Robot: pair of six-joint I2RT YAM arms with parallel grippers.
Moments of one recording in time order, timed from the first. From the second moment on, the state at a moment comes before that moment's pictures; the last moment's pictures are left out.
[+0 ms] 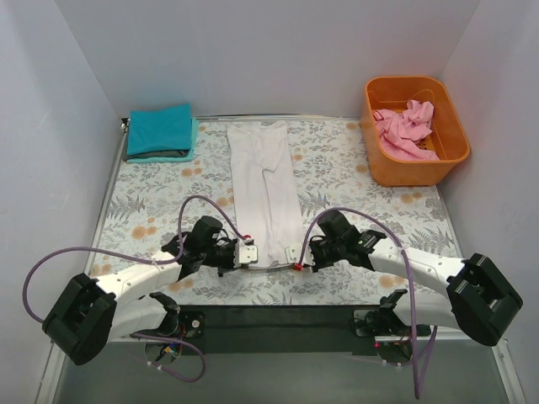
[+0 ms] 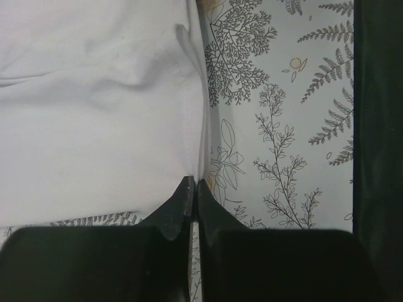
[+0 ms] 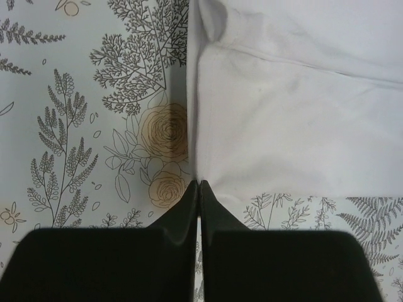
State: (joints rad) left arm -0.64 1.12 0.39 -0.12 0.62 0.73; right arm 0.80 1.21 0.54 -0.27 -0.44 -1.01
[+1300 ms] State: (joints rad) left arm -0.27 1.57 0.85 0.05 0.66 0.85; right arm 0.56 1.70 1.16 -0.32 -0.43 -1.16
